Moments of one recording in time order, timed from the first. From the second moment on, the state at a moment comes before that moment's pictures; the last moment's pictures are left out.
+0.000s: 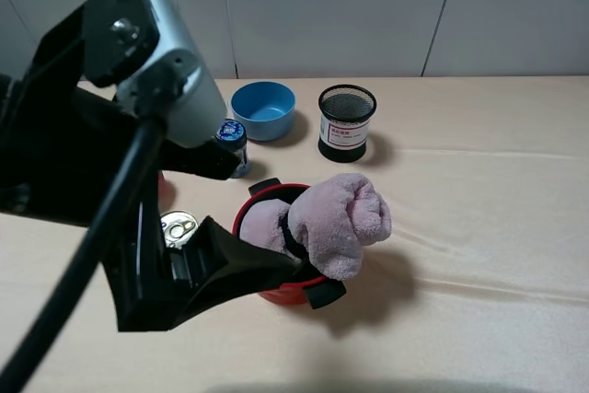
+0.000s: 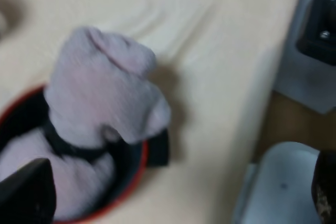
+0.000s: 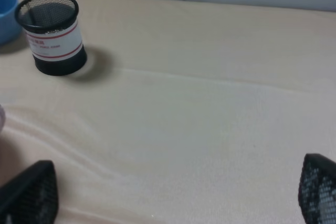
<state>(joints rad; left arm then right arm) -0.98 1.07 -0.72 -0.40 0.39 0.37 0.05 -0.01 -0.50 0.07 1.02 -0.08</state>
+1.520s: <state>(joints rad) -0.20 0.18 -0.52 -0.21 0.99 0.23 0.05 -0.01 -0.50 0.07 1.02 -0.08</state>
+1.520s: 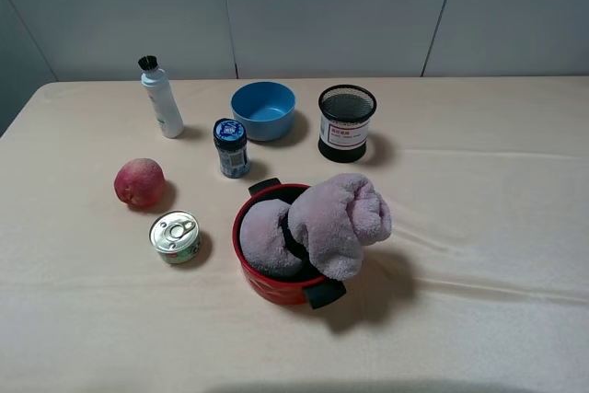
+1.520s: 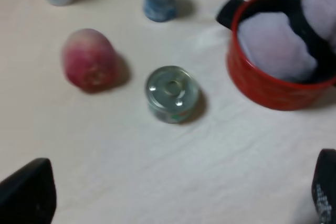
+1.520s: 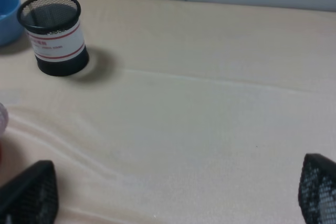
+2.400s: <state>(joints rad) -0.19 0.00 -0.50 -0.06 1.06 0.15 0.05 -0.01 -0.50 0.08 1.02 -0.08</state>
